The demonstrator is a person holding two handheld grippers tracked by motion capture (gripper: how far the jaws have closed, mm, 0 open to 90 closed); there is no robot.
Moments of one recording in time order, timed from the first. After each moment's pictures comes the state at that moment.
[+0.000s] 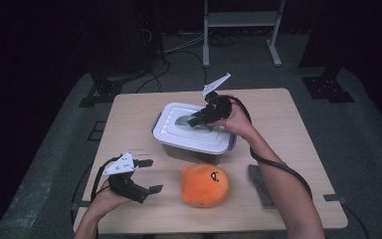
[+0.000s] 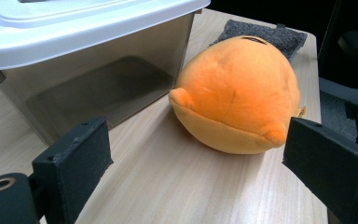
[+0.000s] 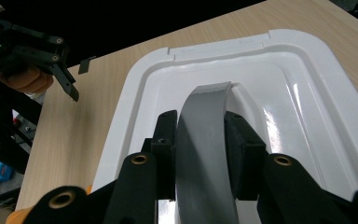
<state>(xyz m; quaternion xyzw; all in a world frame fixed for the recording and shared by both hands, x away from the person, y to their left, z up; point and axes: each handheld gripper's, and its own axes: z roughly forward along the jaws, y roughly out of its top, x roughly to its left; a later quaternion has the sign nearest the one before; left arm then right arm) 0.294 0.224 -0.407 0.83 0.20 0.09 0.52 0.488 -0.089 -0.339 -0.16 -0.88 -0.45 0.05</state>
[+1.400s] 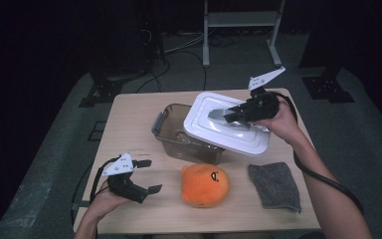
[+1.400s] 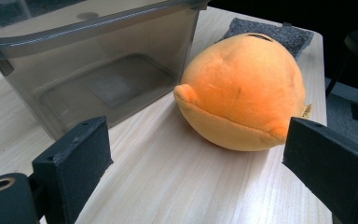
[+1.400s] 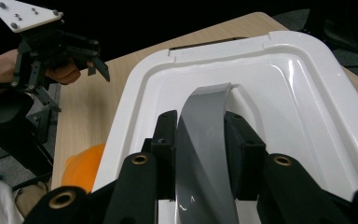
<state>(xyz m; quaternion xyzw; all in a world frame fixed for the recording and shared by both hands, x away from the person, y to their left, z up) 0.293 0.227 -0.409 0.83 0.21 0.10 0.52 0.432 -0.200 -0.286 -0.19 -0.86 -0.48 -0.01</state>
